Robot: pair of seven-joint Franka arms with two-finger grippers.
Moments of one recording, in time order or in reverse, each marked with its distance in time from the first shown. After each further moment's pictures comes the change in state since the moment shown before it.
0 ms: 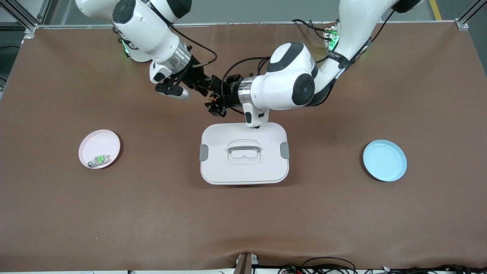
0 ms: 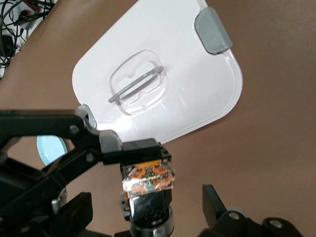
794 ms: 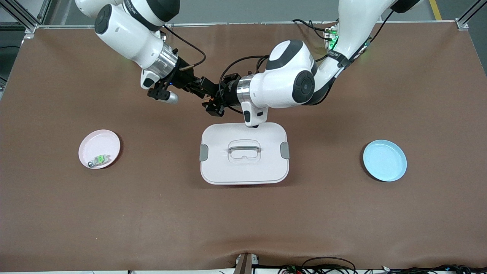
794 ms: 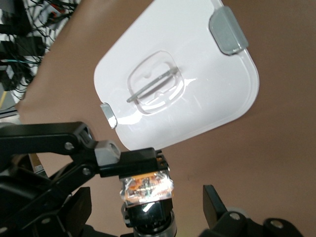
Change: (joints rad) left arm -0.009 0.003 0.000 0.021 -0.003 0.014 -0.003; right arm -0.037 -0.044 -0.005 -0.065 0.232 0.065 -0.209
